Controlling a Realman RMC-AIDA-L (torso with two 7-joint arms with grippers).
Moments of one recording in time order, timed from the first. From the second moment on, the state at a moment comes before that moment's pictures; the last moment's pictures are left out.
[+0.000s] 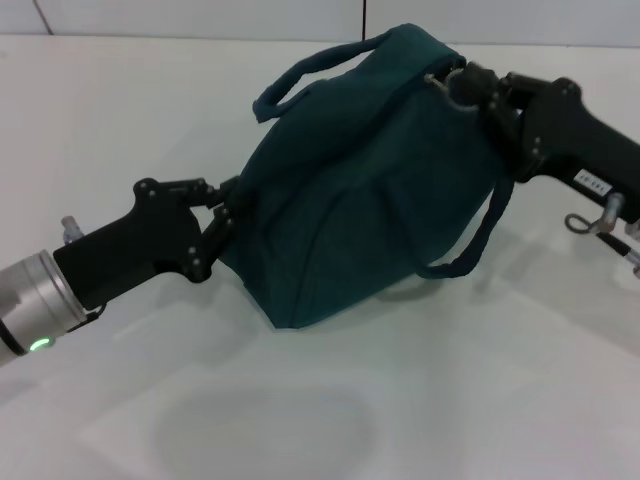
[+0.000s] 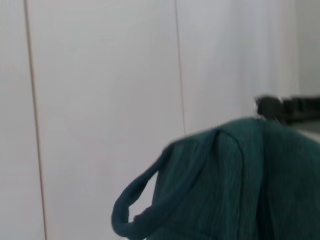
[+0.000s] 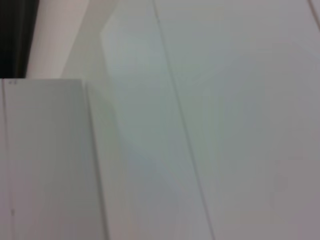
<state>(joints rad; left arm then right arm) -0.32 -2.05 0.98 0.35 1.32 1.52 -0.68 0.51 2.02 -1.68 -0.39 -0.52 -1.45 0.87</state>
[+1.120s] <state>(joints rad) -0.35 -2.08 0.97 0.35 1.25 1.63 -0.74 0.51 2.02 -1.72 -0.39 -0.53 -1.45 0.87</state>
